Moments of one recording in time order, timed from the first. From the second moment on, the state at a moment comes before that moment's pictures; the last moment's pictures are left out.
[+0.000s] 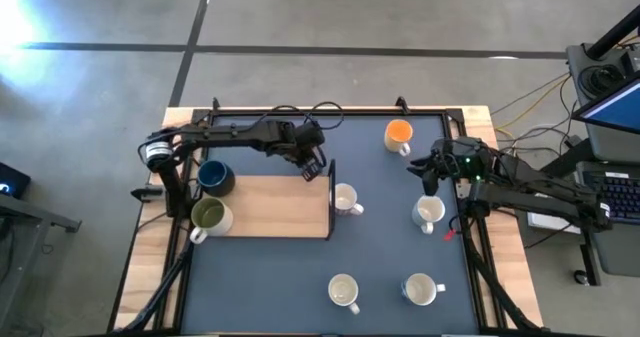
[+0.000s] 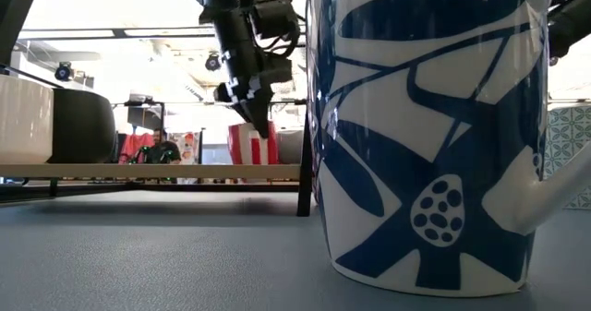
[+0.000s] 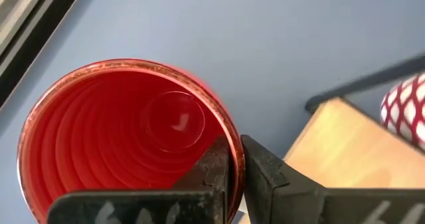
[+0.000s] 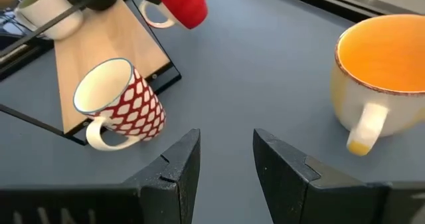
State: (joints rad) left arm 0.28 1.78 1.41 -0.79 -0.19 -0.27; right arm -0.39 0.37 0.44 -0.52 -0.08 0.34
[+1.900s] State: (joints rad) left arm -0.27 1.55 1.31 -1.22 -0.03 -0.69; right arm -0.40 0.08 0.14 -0.23 0.00 0.55
